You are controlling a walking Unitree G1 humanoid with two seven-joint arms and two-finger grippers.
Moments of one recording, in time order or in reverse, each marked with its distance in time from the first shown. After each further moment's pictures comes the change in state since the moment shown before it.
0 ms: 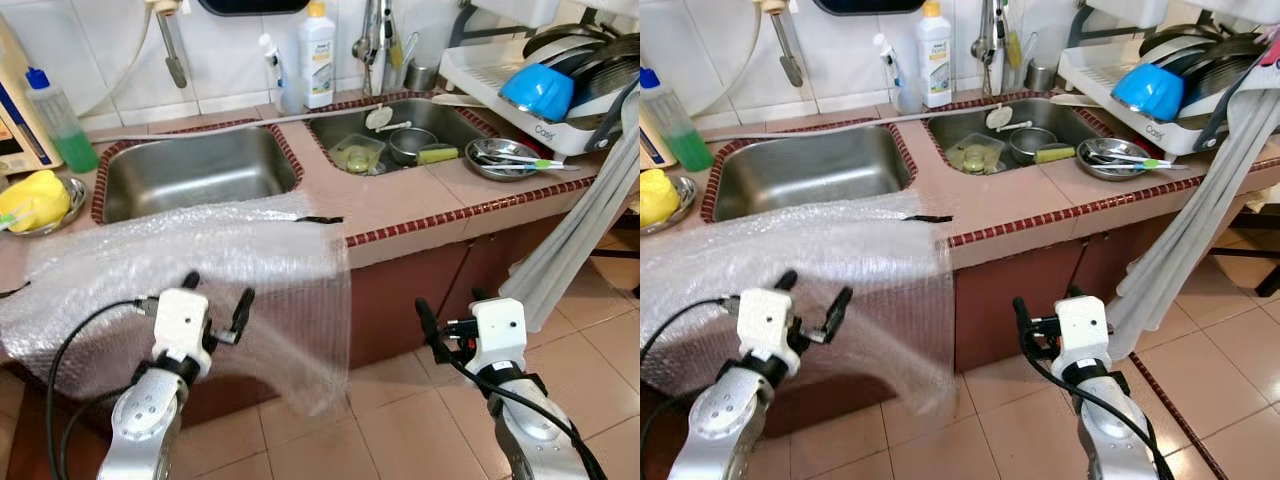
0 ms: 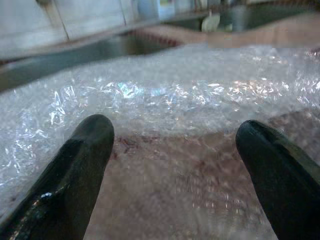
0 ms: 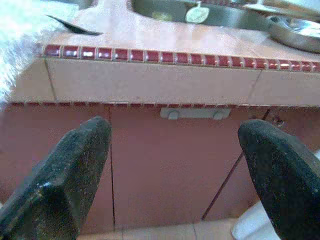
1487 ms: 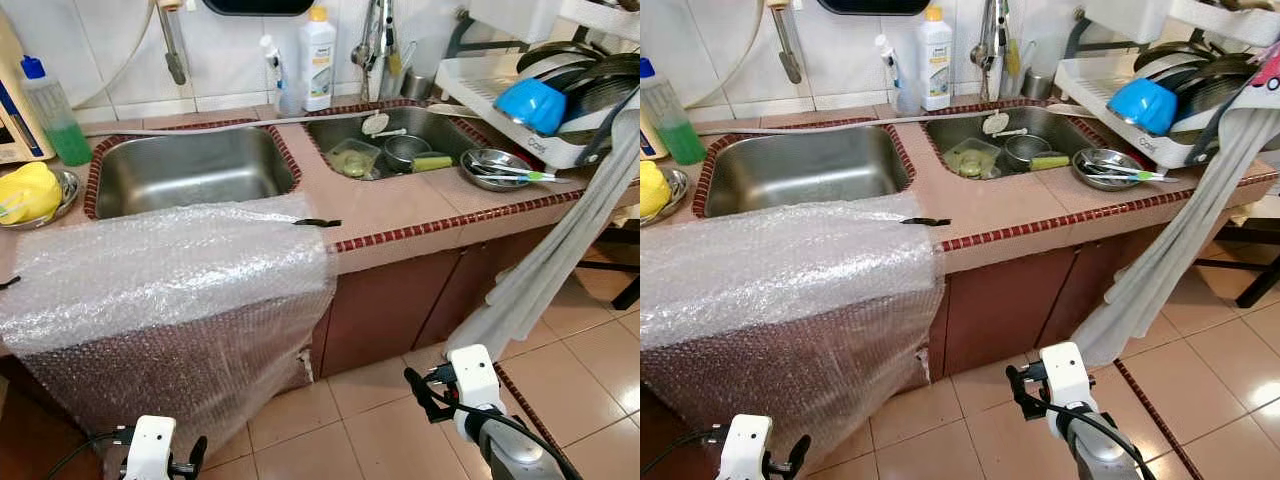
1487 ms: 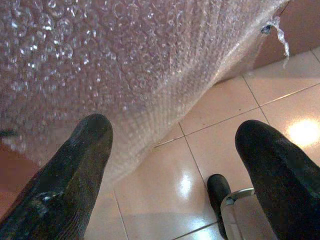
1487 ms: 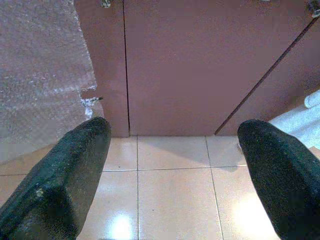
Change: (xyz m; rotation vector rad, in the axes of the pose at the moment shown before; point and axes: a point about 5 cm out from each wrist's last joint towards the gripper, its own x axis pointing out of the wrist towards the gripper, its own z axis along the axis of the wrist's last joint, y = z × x) left arm -0.090 0.017 -0.156 -0.110 0.675 0.147; right arm -0.013 0.006 -0.076 0.032 0.368 0.095
